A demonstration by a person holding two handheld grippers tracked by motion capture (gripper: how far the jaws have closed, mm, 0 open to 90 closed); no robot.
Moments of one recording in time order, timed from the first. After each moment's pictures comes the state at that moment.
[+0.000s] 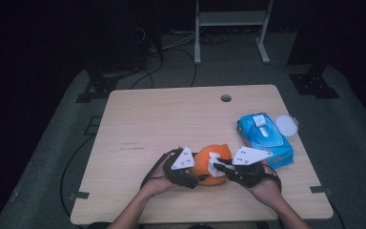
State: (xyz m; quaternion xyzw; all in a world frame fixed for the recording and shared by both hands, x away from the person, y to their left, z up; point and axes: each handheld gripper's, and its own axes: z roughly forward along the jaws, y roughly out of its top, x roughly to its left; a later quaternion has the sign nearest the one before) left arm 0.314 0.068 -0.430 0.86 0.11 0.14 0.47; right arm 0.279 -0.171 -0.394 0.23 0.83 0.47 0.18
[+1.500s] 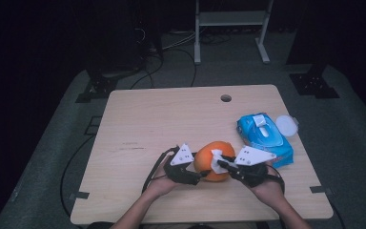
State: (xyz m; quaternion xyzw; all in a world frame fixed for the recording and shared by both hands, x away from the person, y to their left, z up) left arm 0.316 0.067 -0.432 0.84 0.18 0.12 0.50; right arm 0.274 -0.175 -0.388 0.24 0.83 0.46 0.22
